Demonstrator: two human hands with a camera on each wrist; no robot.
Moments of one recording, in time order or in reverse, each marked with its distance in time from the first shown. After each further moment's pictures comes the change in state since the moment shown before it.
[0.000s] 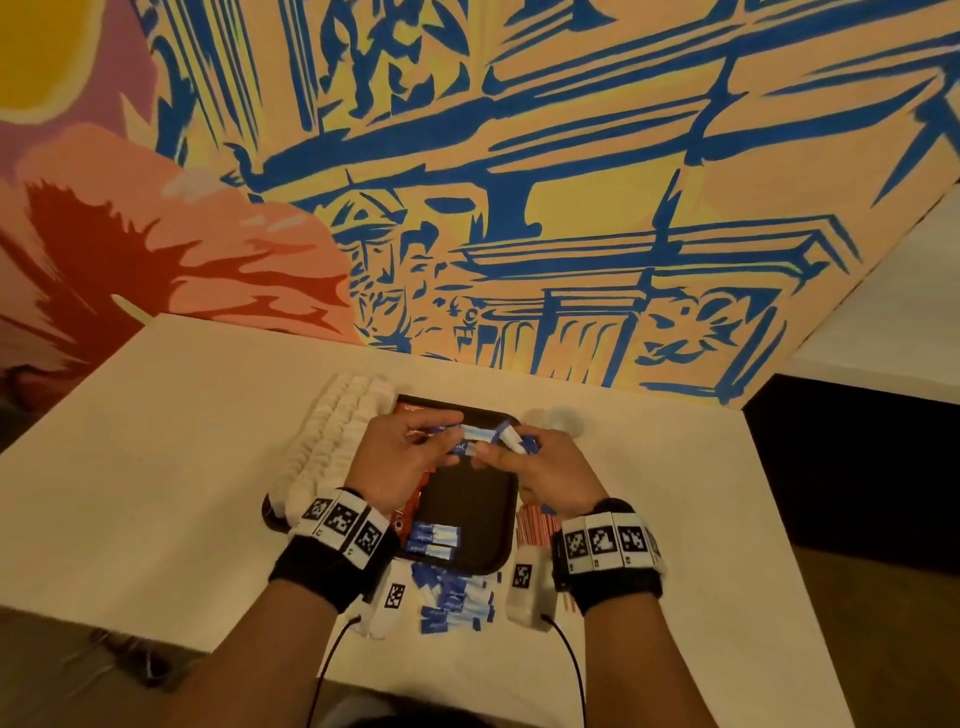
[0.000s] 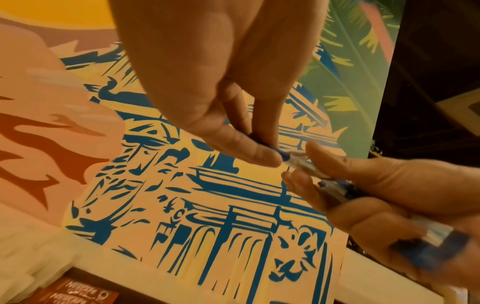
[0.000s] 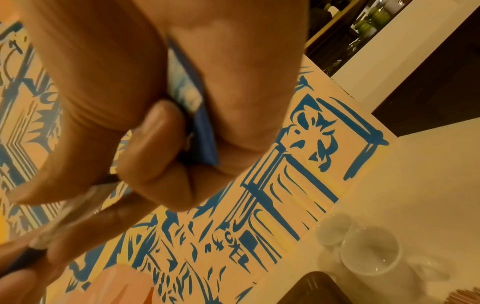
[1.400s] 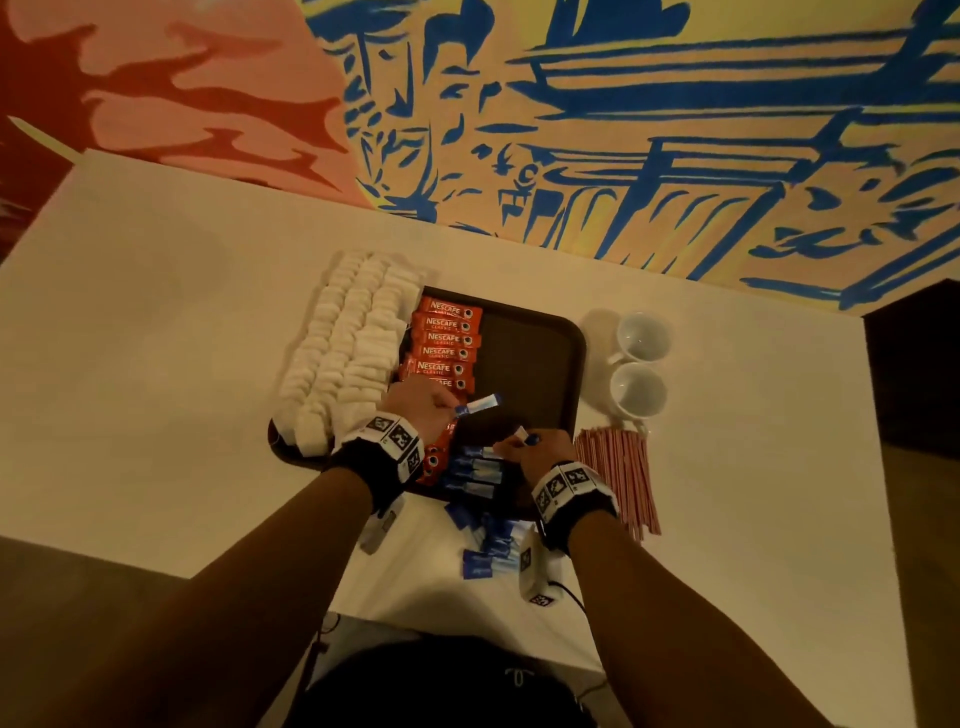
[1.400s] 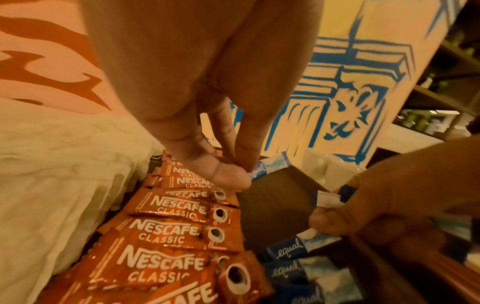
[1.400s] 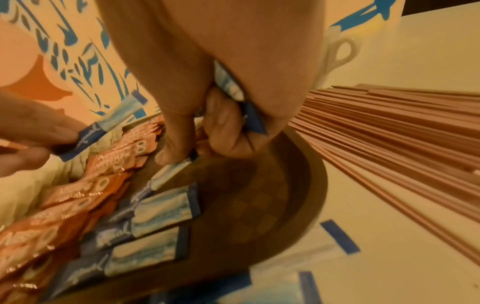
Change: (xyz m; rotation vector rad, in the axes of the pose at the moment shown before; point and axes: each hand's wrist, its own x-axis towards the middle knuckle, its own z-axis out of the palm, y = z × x) left_hand 0.111 -0.172 -0.051 0.850 -0.158 -0.471; right_hand 0.135 0.188 0.052 -0.301 0.178 0.611
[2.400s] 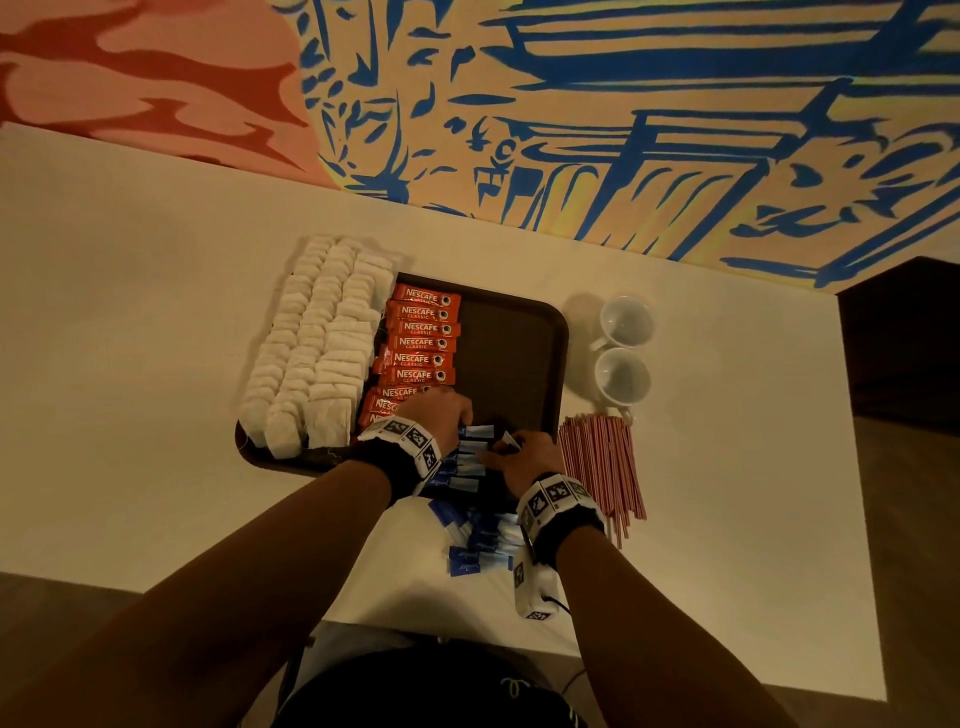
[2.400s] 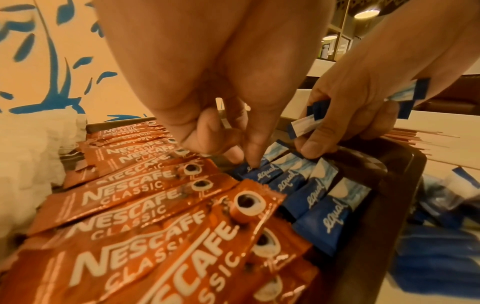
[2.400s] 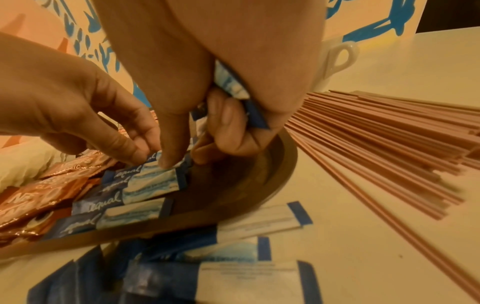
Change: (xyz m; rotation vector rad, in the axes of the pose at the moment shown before) left_hand 0.011 0.009 0.037 0.448 -0.182 0.395; right_hand 0.001 0.019 0.006 -0.111 0.022 0.035
